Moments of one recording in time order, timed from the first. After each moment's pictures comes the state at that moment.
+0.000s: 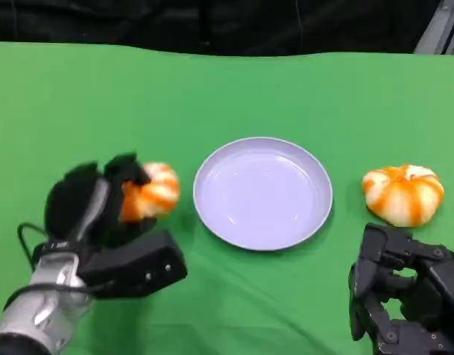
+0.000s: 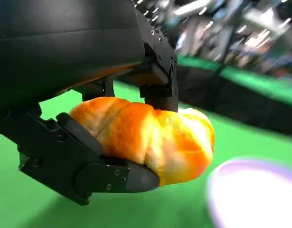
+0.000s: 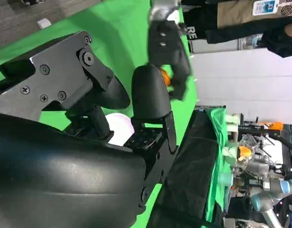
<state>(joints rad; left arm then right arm) -0.47 0.26 -0.35 0.71 0.67 -0.23 0.55 0.32 -0.16 0.08 -0.57 0.19 0.12 0.29</state>
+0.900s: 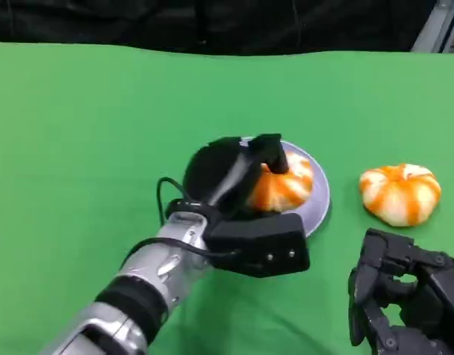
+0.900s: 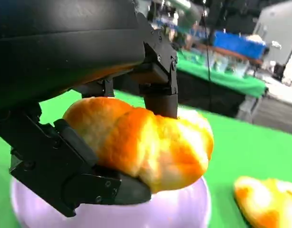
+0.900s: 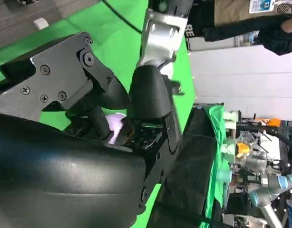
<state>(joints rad) -0.75 -0.07 -0.53 1.00 0.71 -0.24 0.48 0.36 -0.15 0.09 -0.58 0.19 0.09 0.28</state>
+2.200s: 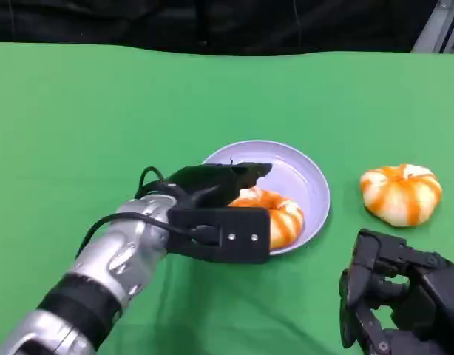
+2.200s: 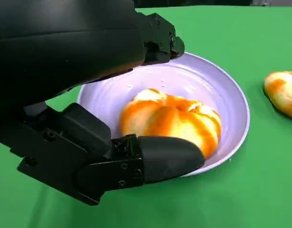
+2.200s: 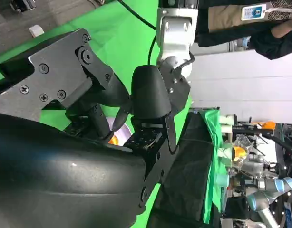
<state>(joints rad) -0.64 0.15 -0.51 0.58 0.60 -0.09 -0.24 0.36 -0.15 0.12 -0.60 0.20 0.10 0.26</state>
